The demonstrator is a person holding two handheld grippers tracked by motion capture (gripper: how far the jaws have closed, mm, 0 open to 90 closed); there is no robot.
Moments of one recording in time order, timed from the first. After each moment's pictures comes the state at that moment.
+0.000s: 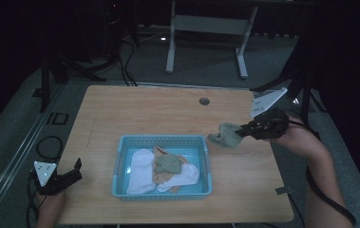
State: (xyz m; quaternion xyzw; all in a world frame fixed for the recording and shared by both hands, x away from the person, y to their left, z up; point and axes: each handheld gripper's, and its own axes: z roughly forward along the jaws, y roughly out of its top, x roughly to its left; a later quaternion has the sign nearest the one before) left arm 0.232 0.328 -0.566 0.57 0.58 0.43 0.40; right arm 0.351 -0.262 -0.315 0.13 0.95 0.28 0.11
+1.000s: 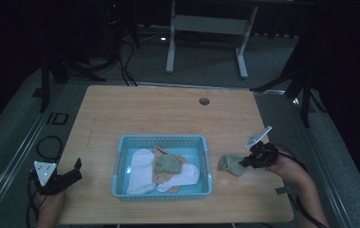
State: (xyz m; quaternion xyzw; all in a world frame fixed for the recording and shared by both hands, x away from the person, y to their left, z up) left arm 0.232 0.328 -0.566 0.57 0.58 0.43 0.40; right arm 0.361 -0.304 -0.477 0.21 0.95 0.21 0.03
